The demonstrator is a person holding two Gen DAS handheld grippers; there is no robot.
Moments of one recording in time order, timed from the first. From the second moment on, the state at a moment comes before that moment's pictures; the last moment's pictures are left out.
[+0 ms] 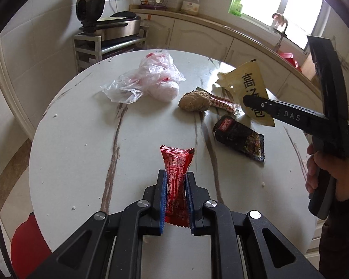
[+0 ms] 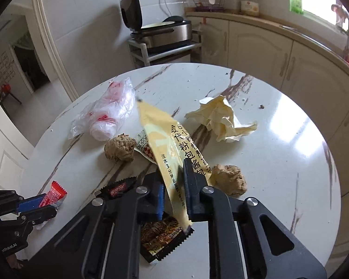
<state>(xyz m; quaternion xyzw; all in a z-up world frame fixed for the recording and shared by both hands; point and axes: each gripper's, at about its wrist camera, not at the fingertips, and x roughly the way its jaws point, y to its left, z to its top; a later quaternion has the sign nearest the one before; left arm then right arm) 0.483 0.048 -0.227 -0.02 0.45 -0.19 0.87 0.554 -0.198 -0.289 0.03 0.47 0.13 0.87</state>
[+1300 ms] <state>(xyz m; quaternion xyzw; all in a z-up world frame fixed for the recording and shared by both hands) 0.341 -0.348 -0.235 0.16 0.47 -0.43 0.75 0.270 -0.536 -0.354 0.26 0.45 -0.07 0.85</state>
